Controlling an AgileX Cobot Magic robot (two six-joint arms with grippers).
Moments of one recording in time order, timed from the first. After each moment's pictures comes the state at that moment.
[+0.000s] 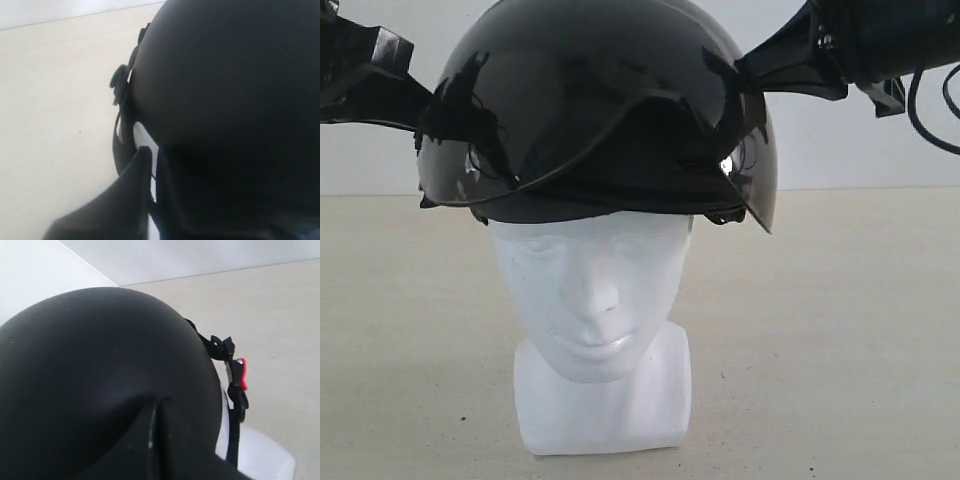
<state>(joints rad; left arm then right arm) -0.17 1.35 -1.25 -0.62 0.88 0.51 0.16 1.45 -1.25 1.14 0.90 -0.56</state>
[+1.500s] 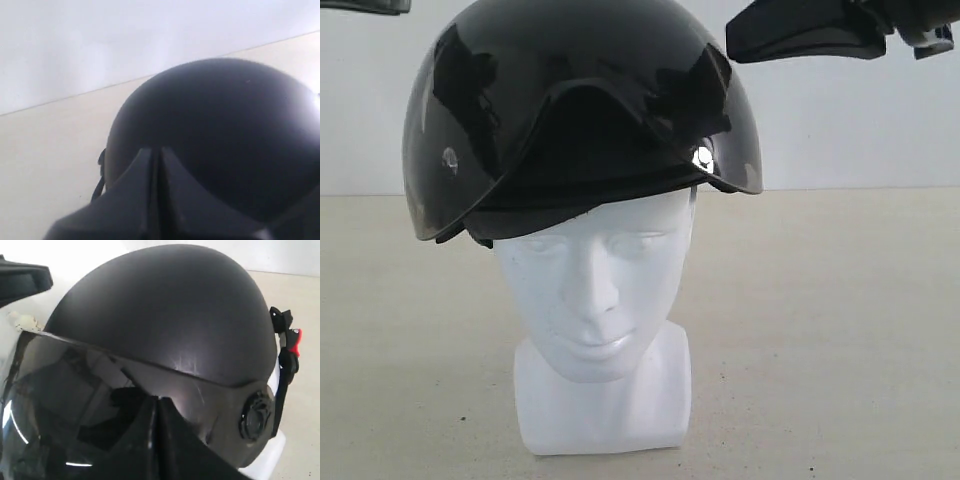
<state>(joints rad) -0.18 1.22 -1.32 -0.66 0.83 0.51 0.29 1.23 -1.29 0.87 0.94 -0.43</state>
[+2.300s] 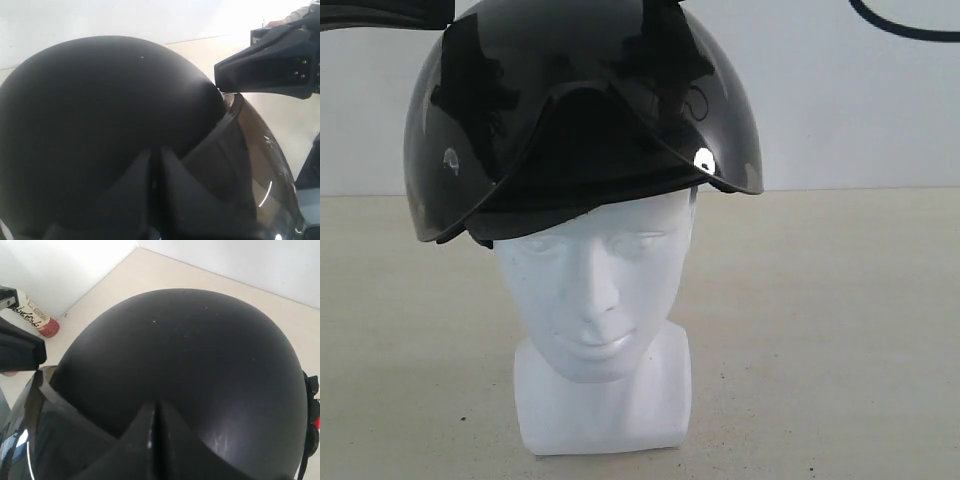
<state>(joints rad) -0.18 1.19 -1.26 -0.94 0.97 0.58 0.43 1.47 -1.65 0.67 1.02 -0.33</state>
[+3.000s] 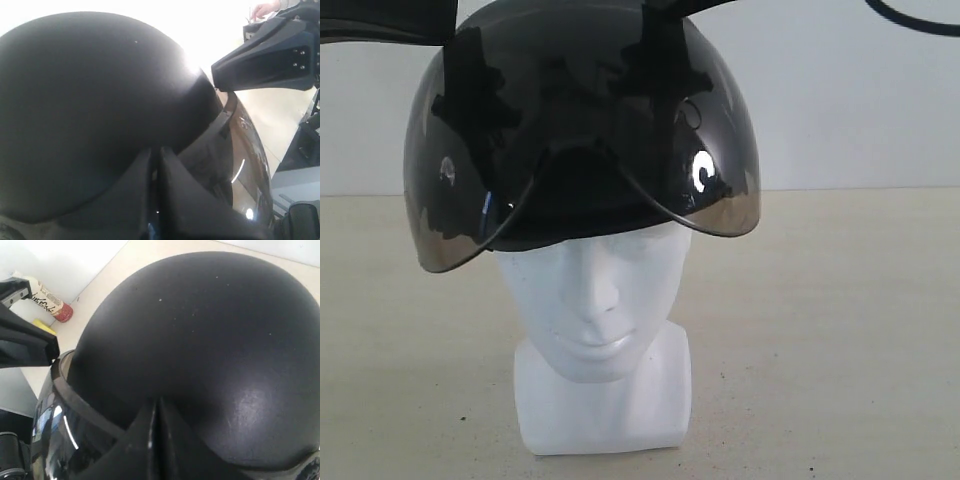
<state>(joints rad) -0.18 1.18 -1.25 -0.95 1.03 0.59 0.44 1.45 -1.66 0.66 1.12 -0.24</state>
